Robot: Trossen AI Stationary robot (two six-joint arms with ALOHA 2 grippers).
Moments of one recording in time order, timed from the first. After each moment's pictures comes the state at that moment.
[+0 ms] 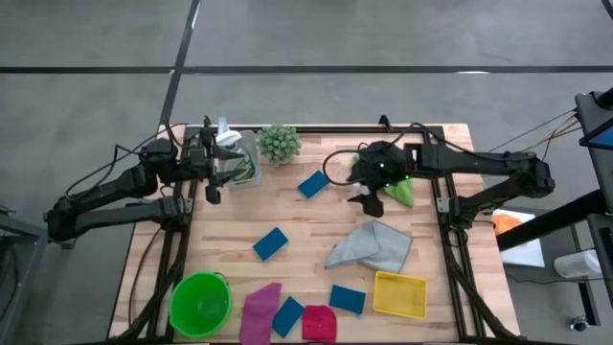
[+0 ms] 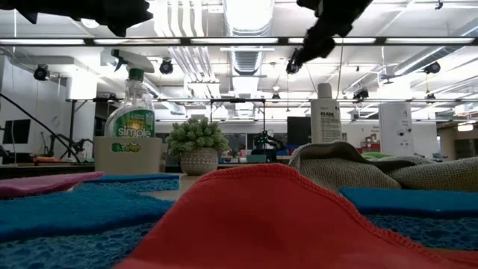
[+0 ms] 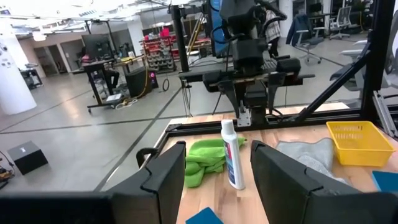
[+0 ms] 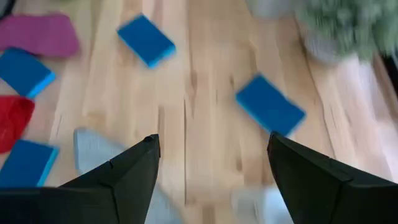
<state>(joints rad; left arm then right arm) 0.39 0.55 0.58 -0.07 0.24 0.20 -0.13 1.30 1.17 -0.71 -0.11 -0.03</state>
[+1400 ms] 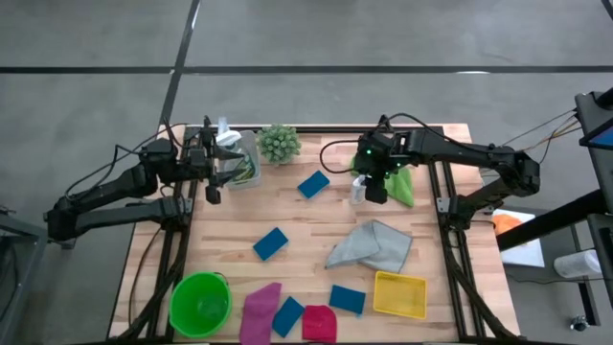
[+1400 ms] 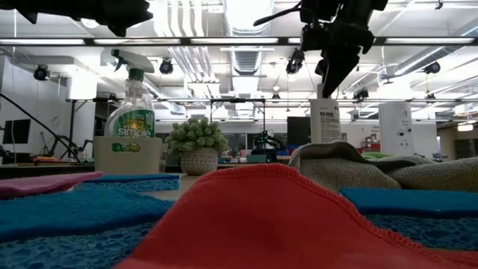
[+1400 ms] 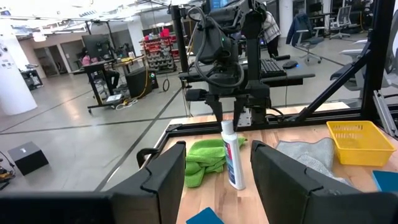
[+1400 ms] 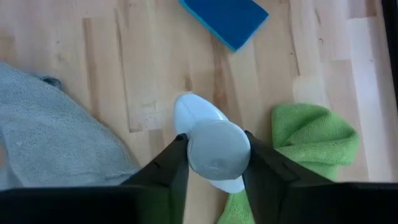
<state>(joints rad) 0.39 0.55 0.58 -0.07 0.24 0.20 -0.31 1.41 1.20 -0.95 -0.06 -0.15</state>
